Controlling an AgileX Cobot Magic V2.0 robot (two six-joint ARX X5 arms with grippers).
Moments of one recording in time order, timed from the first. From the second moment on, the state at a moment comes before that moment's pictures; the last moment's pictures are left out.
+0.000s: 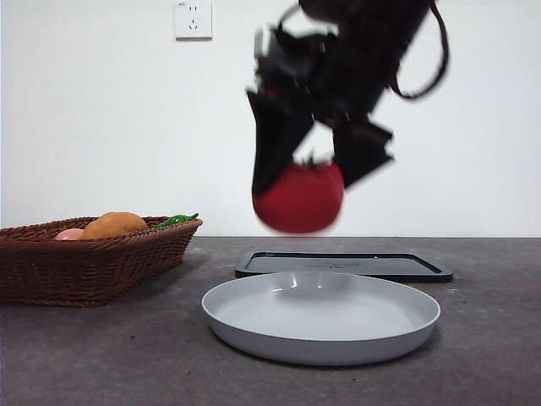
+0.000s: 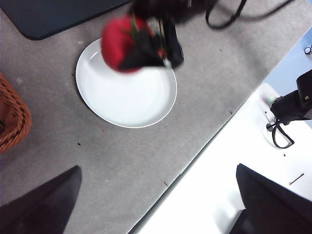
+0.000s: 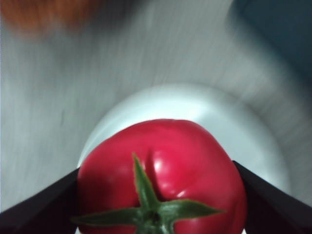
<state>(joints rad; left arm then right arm) -0.48 0.94 1.22 -1.13 0.47 0.04 0.64 1.66 1.29 -0.64 -0.20 0.02</state>
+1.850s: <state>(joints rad) -0.48 0.94 1.22 -1.13 0.47 0.04 0.36 2.14 1.81 -0.67 -0.18 -0.04</state>
